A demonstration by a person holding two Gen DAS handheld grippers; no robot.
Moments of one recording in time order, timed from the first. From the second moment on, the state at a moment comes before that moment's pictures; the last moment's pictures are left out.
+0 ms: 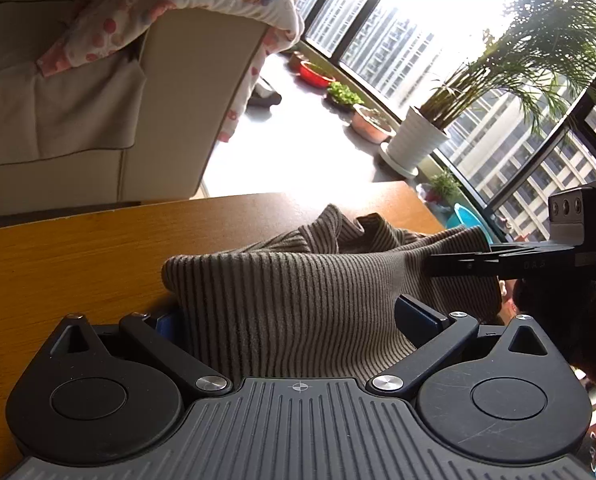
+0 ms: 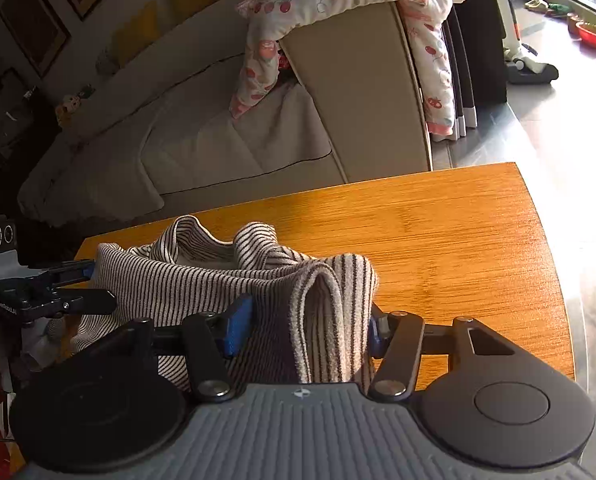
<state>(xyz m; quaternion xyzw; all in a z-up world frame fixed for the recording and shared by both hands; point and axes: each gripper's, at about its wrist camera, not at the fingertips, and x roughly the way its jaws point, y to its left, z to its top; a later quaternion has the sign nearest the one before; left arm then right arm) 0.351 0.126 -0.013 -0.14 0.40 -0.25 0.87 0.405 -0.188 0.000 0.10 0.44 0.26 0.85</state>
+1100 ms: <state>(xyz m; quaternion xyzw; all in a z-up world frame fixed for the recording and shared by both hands) 0.104 0.138 0.048 -0.03 0.38 -0.22 0.90 0.083 -0.133 0.040 -0.40 0.24 0.27 0.84</state>
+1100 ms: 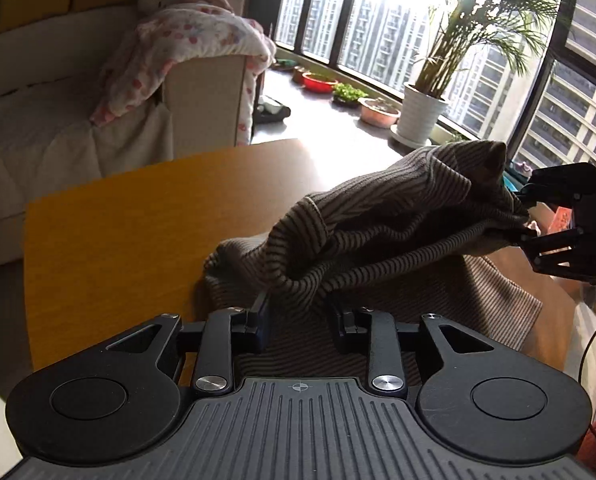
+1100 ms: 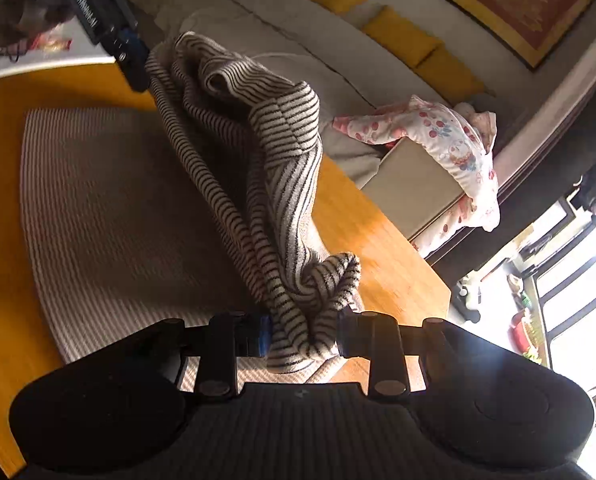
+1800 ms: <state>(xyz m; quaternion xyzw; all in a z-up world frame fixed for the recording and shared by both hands) 0.103 0.138 0.013 -0.18 0.37 -0.17 0.89 0.115 -0.207 0.030 0.11 0.36 0.18 0.91</state>
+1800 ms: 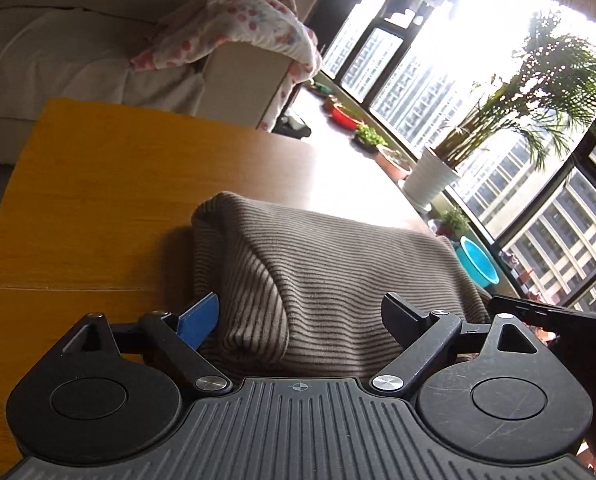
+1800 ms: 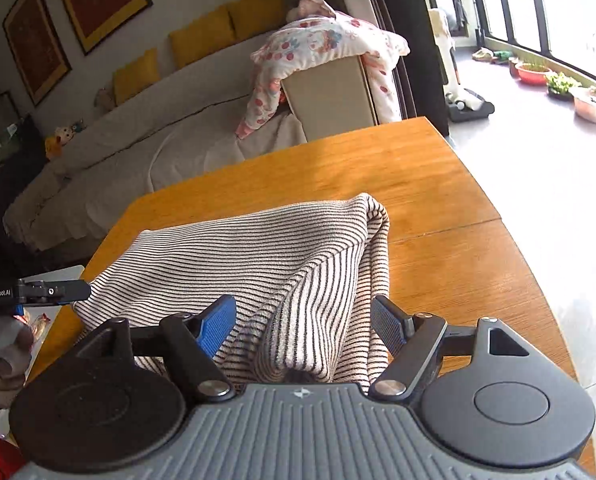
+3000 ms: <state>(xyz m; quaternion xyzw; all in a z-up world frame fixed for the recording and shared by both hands) 0.037 0.111 0.011 -0.09 0.35 -0.14 0.92 0.101 -0.162 0.011 -0.08 0.28 0.20 0.93</state>
